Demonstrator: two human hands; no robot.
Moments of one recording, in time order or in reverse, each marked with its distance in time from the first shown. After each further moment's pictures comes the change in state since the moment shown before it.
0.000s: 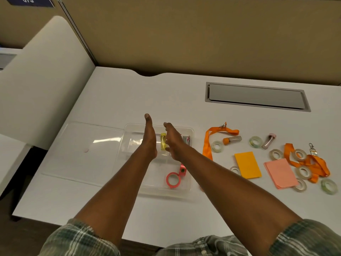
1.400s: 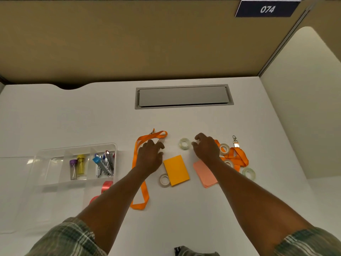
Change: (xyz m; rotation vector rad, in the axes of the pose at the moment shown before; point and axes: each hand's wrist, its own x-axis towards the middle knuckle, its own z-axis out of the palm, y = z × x) left_hand -0.015 -0.114 0.223 1.340 -0.229 0.990; right_hand -0.002 0.018 -0.401 -0.966 0.706 -0.313
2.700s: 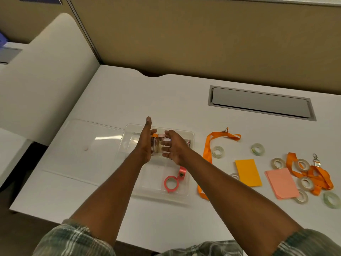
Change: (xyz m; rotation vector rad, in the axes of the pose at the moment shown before) left_hand -0.095 -0.209 -0.151 -1.377 0.098 -0.900; right_hand -0.137 -0.323 0.148 1.021 -0.838 0.323
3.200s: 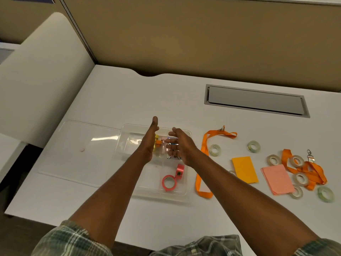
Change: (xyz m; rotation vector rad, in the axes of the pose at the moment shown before) left_hand 0.000 -0.004 0.020 0.146 -0.053 0.090; right_hand -0.013 -0.003 -0.031 -0.022 0.057 -0.107
